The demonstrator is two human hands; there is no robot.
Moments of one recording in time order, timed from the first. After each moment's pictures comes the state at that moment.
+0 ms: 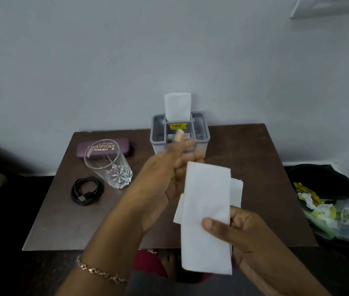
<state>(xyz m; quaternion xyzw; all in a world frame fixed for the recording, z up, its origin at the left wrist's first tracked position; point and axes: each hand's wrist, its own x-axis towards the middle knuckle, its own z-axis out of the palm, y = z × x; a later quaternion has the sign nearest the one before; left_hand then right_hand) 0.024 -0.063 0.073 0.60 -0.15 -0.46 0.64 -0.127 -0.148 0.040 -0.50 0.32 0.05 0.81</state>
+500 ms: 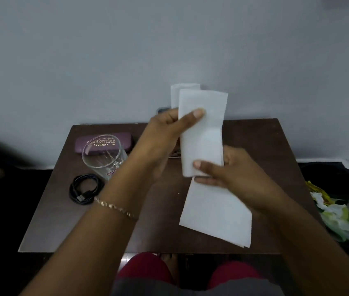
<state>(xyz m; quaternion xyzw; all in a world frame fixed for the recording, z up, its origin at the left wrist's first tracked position) 0.084 -0.102 0.062 0.63 -0.19 -0.36 0.66 -0.042 -0.189 0.048 -0.65 0.26 -0.02 0.71</state>
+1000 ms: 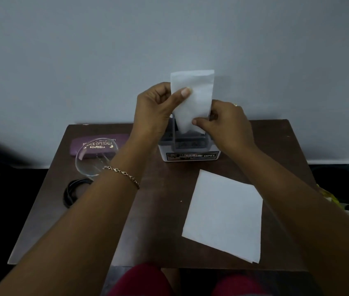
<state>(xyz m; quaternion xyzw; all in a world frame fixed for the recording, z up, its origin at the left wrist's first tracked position) 0.146 -0.132 0.035 0.68 -0.25 -0.16 0.67 0.054 -0.246 0.009 -0.89 0.27 -0.19 0.33</state>
